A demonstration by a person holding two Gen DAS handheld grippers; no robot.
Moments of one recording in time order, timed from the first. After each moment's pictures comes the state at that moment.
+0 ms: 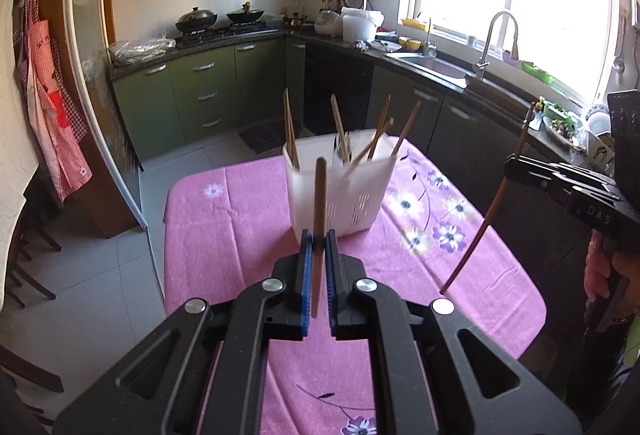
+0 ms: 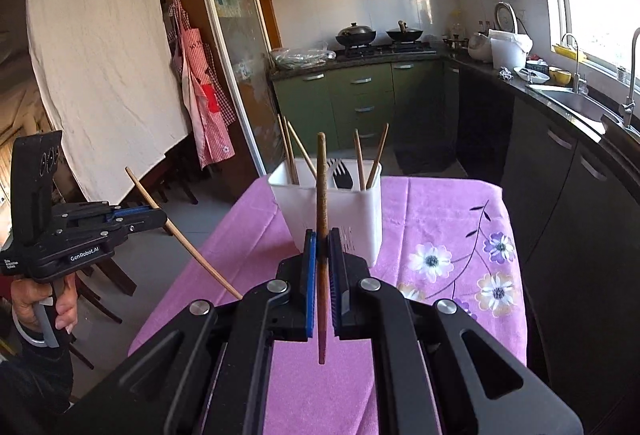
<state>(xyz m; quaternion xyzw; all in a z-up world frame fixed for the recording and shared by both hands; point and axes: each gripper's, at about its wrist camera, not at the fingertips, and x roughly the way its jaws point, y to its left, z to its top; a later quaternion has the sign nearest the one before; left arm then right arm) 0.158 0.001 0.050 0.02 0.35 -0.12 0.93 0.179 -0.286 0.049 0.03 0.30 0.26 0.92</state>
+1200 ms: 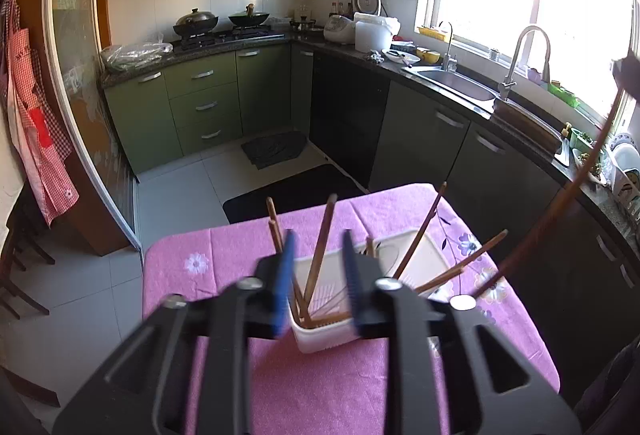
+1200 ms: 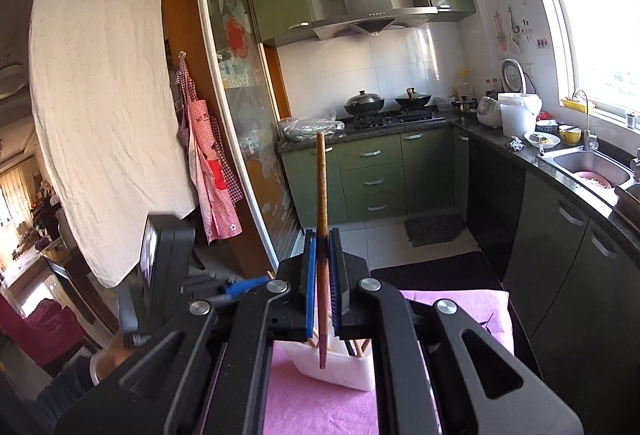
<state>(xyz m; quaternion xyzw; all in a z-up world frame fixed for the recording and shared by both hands) 0.315 -0.025 0.044 0.01 0.35 -0.10 0.93 0.272 -0.276 0.167 0.06 0.20 0.27 0.94</state>
